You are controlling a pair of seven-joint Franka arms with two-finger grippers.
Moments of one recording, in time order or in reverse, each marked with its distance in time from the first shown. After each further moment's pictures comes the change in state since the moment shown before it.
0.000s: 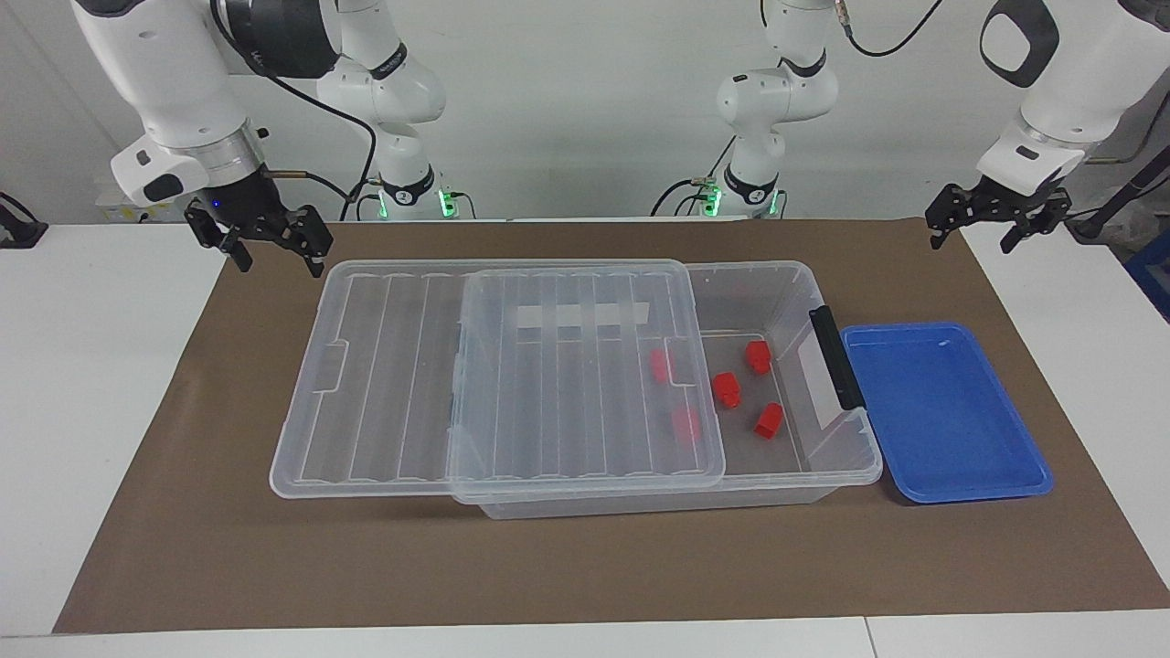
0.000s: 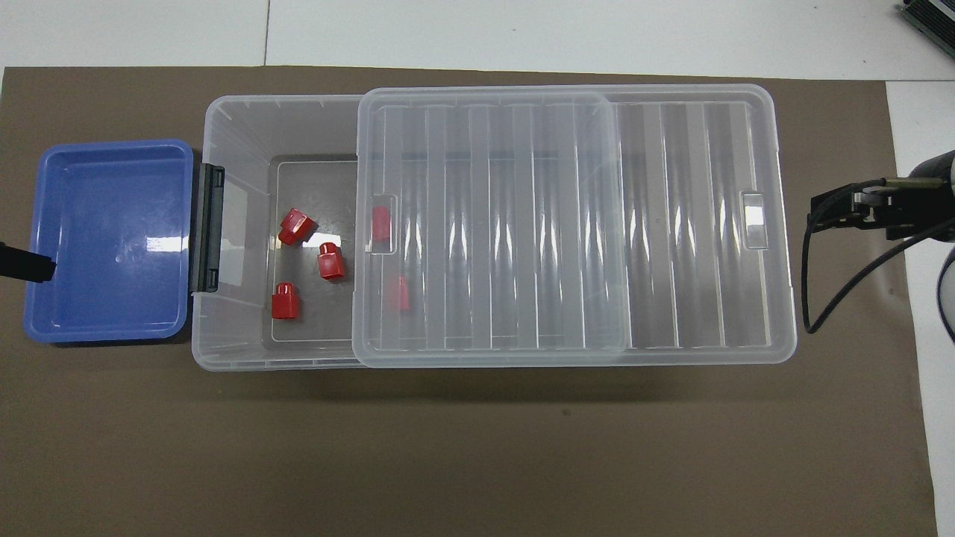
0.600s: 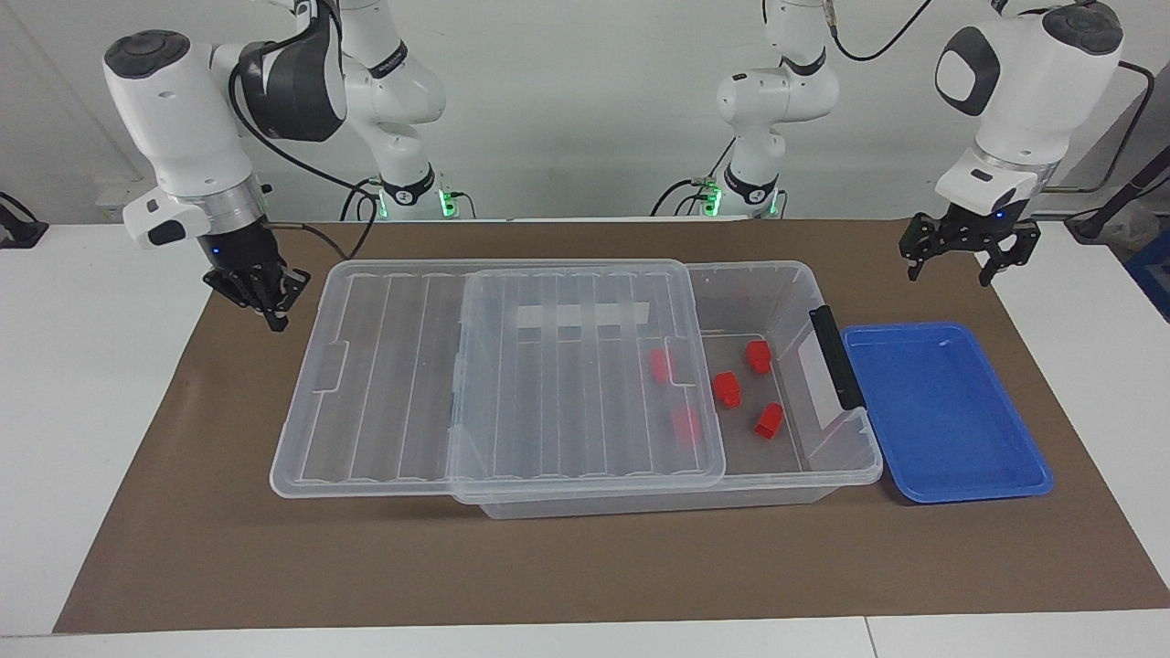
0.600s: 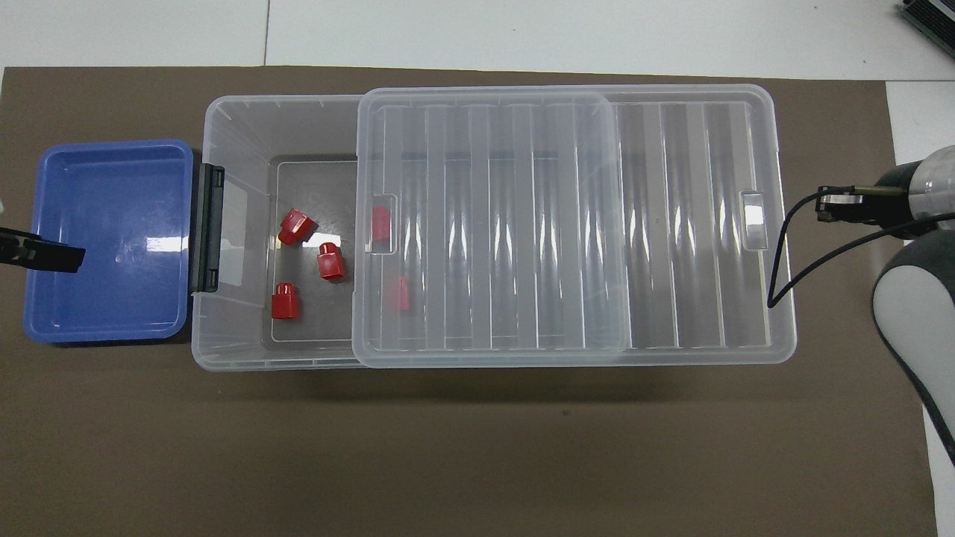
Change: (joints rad) left arm -0.003 -0.041 0.000 -0.159 0.000 0.217 0.000; right arm -0.047 -0.026 -0.004 -0.250 0.001 0.353 0.000
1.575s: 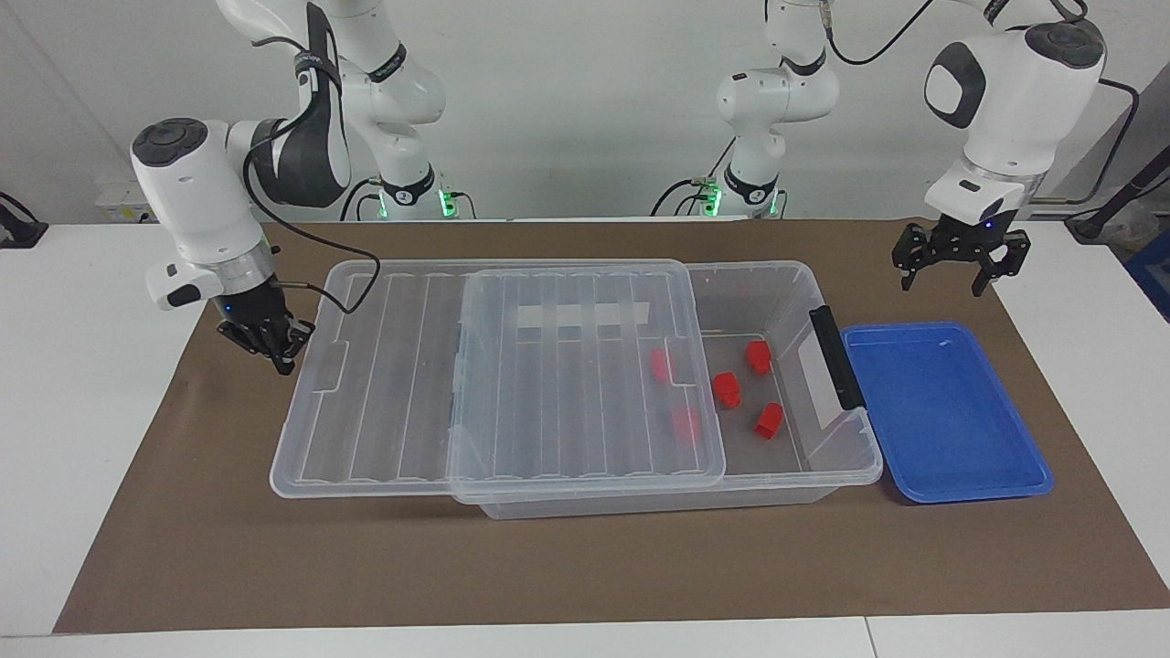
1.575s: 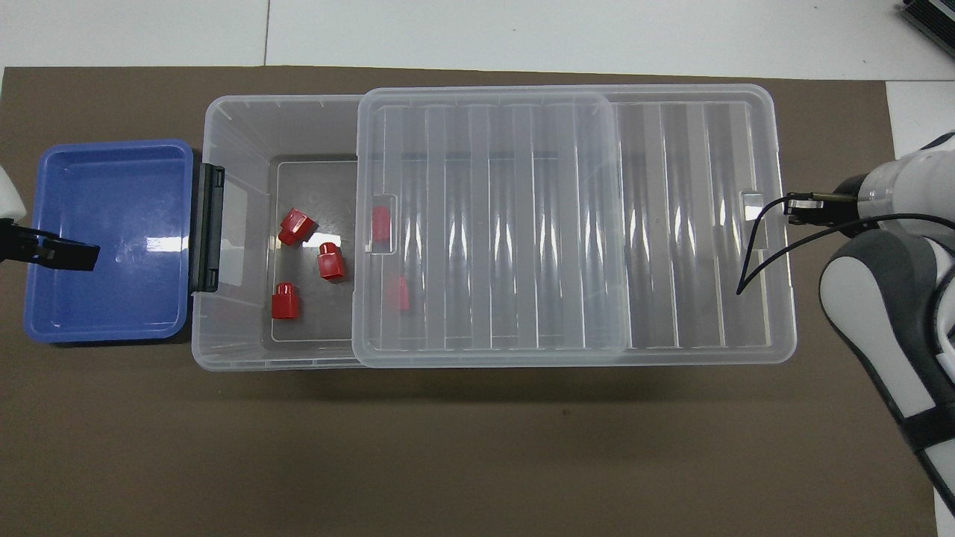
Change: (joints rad) left arm -0.019 0.000 -0.001 -0.036 -0.002 0.055 0.000; right arm -0.020 0.088 0.001 -0.080 0.001 0.151 0.000
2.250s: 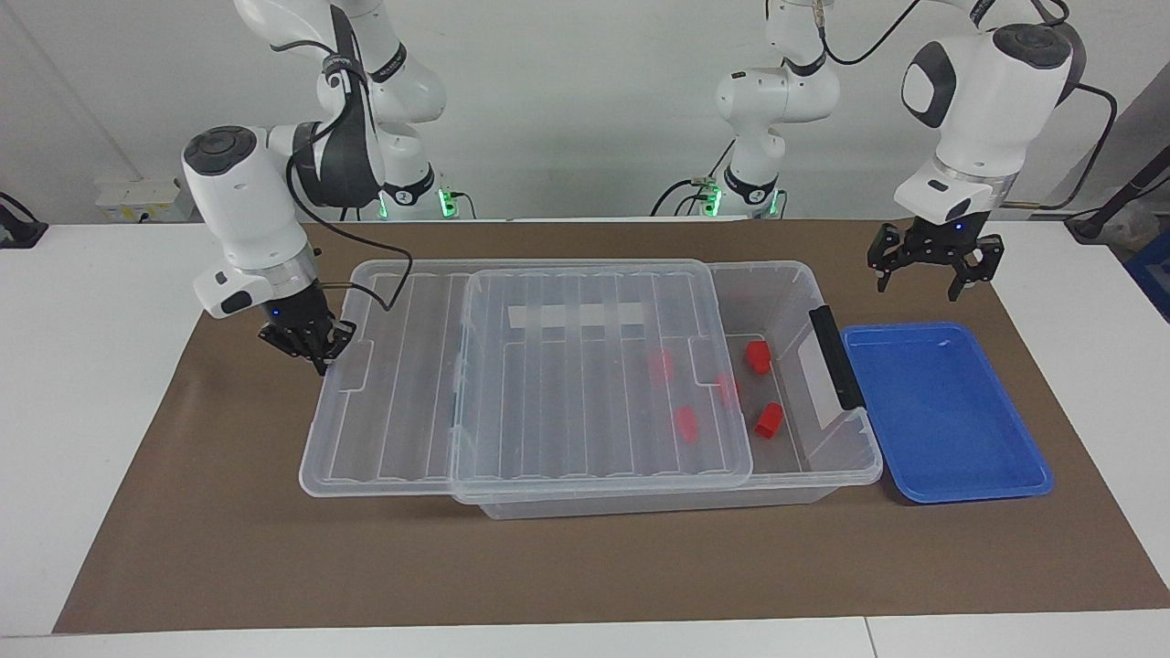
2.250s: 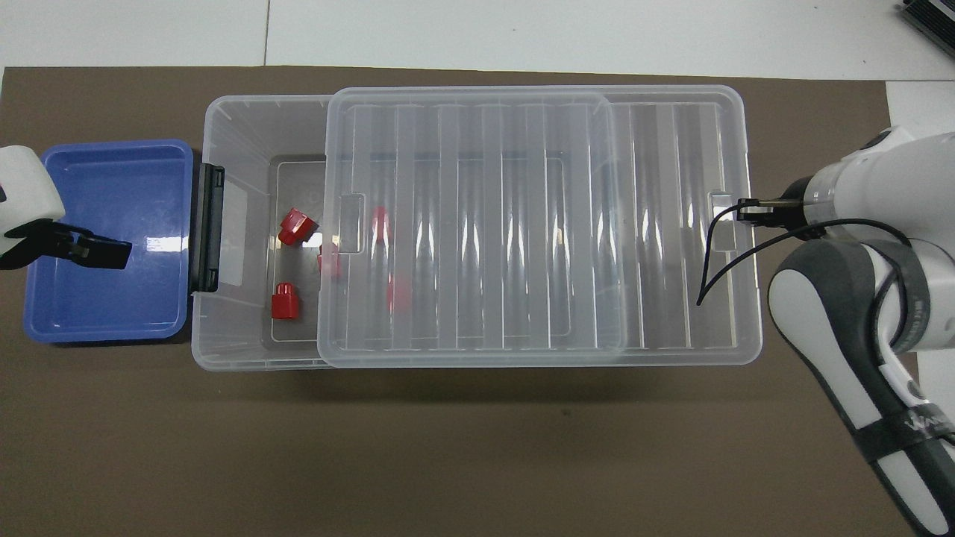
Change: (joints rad) left arm -0.053 -0.001 0.000 0.013 -0.041 -0.010 -0.003; right arm 0.097 0.003 0.006 -0.002 0.003 -0.002 0.000
